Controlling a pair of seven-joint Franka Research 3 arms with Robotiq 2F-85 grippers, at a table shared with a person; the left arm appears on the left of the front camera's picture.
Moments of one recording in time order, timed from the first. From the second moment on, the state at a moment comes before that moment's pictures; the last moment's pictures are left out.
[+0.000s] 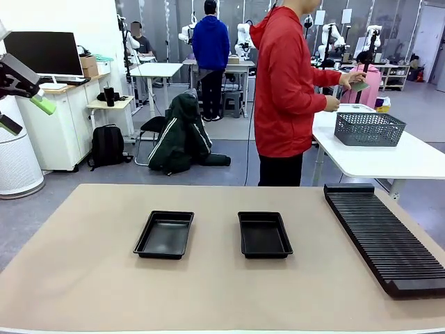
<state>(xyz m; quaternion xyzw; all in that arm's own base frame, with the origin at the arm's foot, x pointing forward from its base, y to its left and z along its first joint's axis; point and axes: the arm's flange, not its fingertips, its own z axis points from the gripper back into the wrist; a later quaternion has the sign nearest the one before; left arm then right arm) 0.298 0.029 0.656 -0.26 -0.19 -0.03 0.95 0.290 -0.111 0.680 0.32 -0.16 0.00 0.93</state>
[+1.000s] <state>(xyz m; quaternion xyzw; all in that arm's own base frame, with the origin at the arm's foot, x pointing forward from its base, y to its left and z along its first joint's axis) 0.298 0.033 0.664 -0.26 -0.22 -0.02 0.94 0.307 -0.122 0.700 0.32 -0.17 0.01 0.93</state>
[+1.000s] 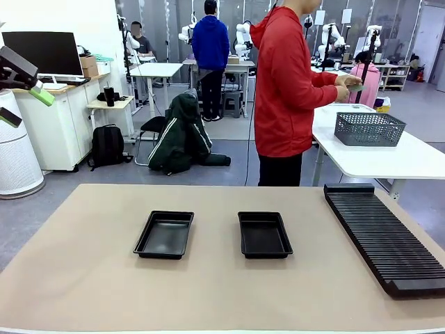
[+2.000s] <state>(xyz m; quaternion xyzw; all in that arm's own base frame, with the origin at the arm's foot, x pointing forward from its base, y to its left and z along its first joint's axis) 0.291 0.038 0.675 -0.24 -0.22 0.04 0.95 0.317 -0.128 0.695 0.32 -0.17 0.00 0.93</state>
